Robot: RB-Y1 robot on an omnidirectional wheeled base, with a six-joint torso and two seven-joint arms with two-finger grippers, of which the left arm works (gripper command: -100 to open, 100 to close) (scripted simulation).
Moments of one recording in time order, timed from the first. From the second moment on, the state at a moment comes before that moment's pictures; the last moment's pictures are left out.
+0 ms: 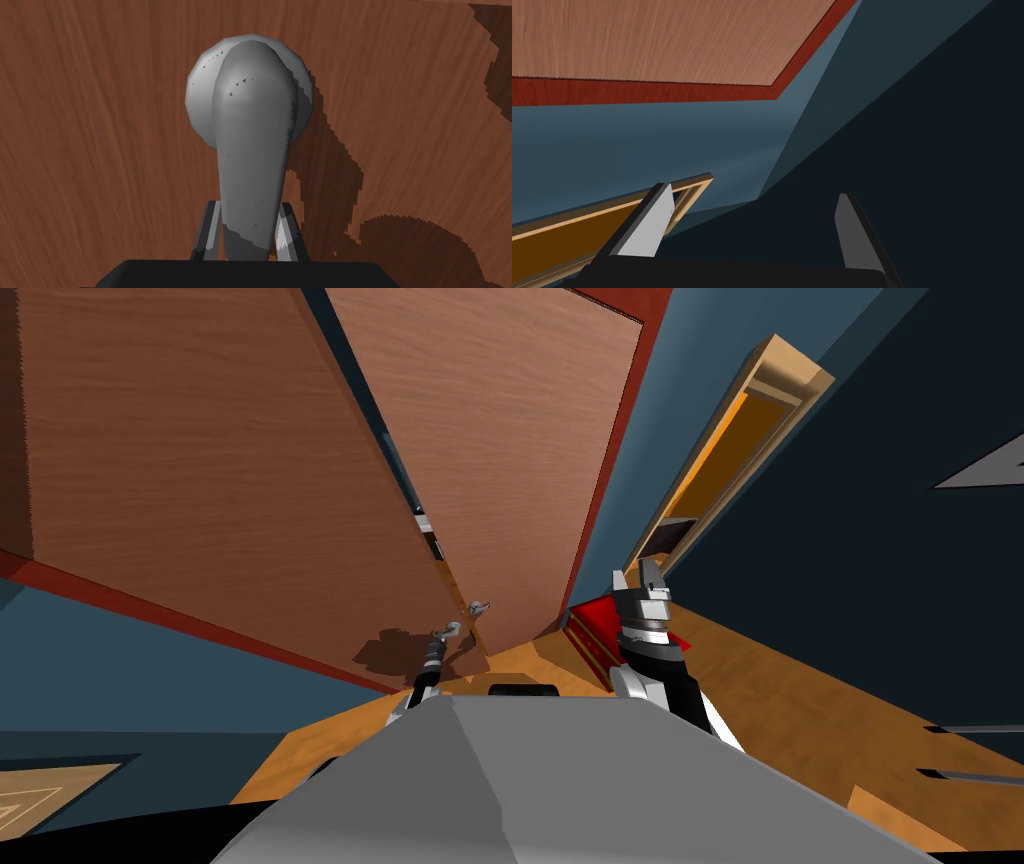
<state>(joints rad) -0.01 0.31 0.14 -0.60 0.14 -0.88 0.21</state>
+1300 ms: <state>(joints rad) 0.05 0.39 0.05 -0.60 0.09 -0.97 0.34</state>
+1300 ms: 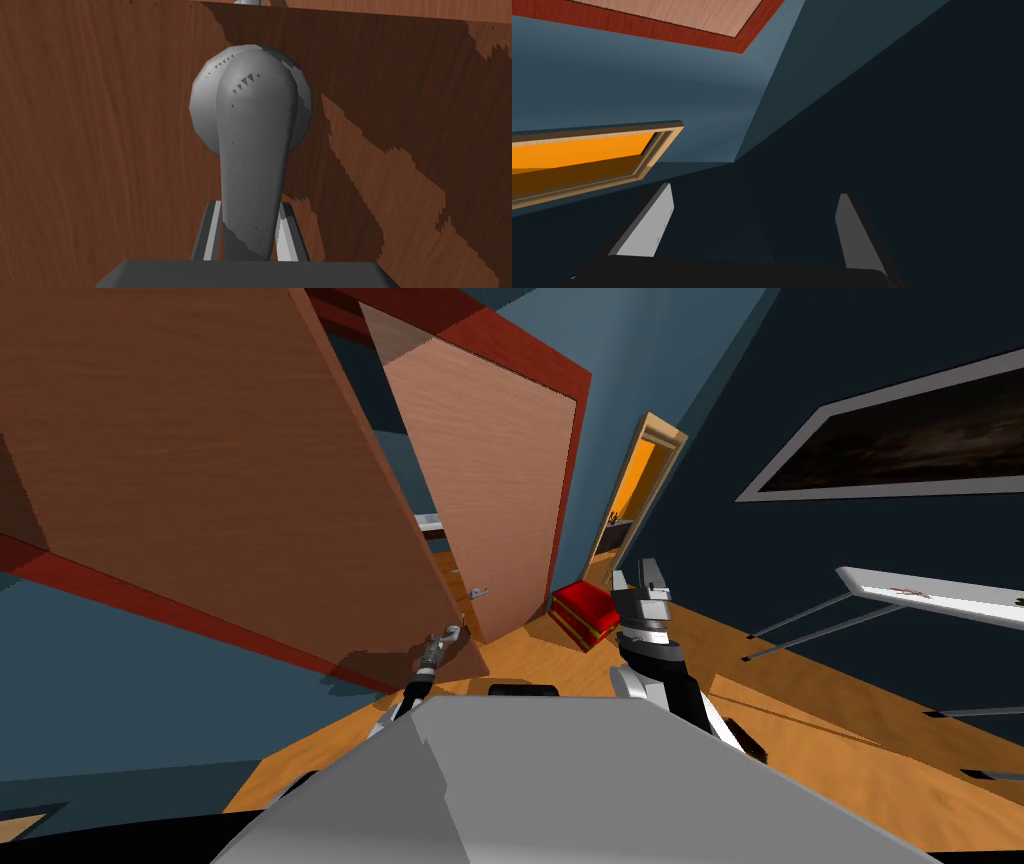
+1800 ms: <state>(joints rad) 0.10 0.43 0.01 -0.59 0.07 -1.05 0.39</state>
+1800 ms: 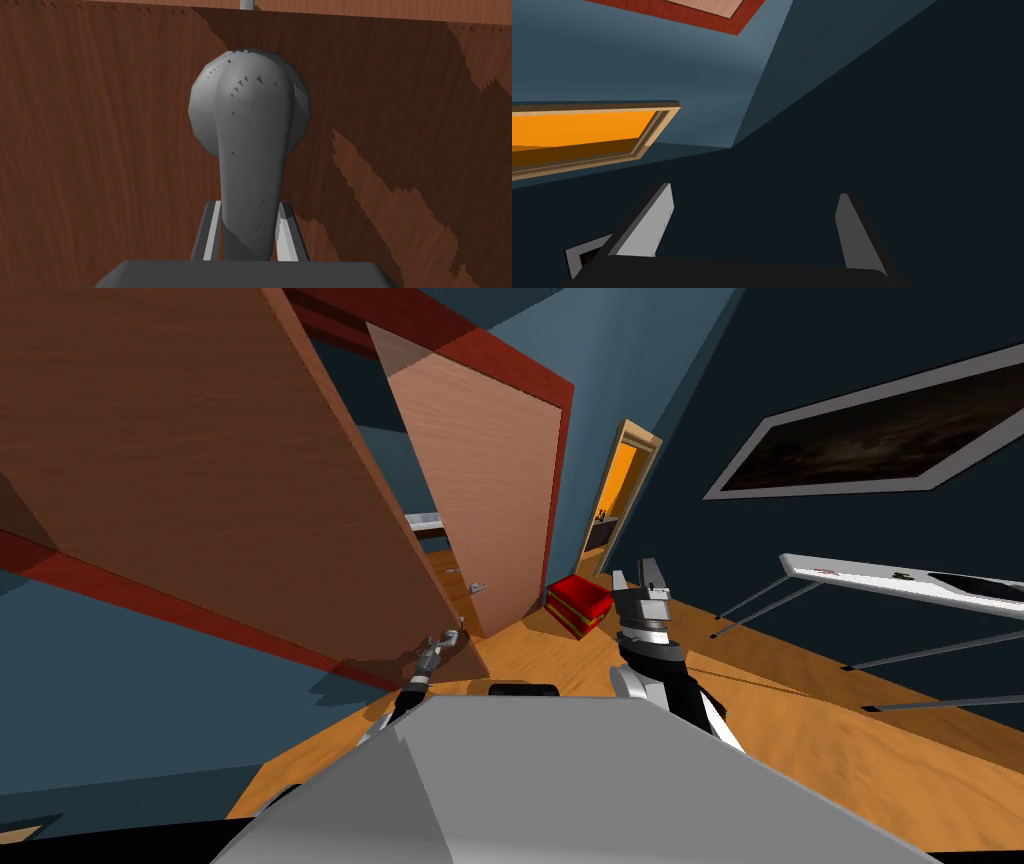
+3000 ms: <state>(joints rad) 0.20 0.49 -0.03 -0.58 0.04 -1.20 0.45</state>
